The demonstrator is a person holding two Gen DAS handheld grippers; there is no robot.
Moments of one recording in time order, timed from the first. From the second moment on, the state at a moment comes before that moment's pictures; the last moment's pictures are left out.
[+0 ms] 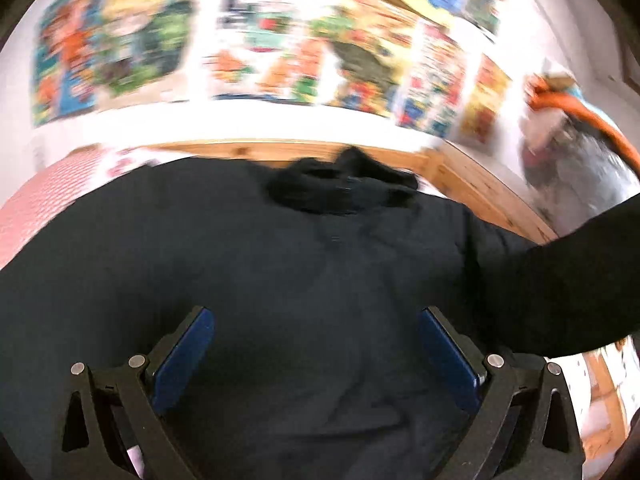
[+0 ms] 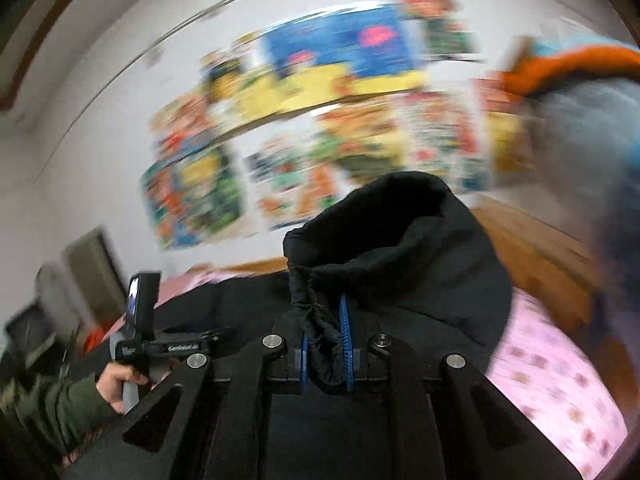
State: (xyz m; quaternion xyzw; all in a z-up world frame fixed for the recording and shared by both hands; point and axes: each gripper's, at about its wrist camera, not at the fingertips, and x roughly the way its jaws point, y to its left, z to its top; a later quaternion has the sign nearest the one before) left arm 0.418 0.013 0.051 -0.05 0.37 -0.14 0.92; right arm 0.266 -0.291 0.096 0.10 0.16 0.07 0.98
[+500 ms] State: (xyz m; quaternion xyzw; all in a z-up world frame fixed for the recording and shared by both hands) left arm 0.419 0.107 0.008 -0.18 0.35 -0.14 0.91; right arm 0.306 -0.146 0.011 0.01 0.31 0.24 0.92
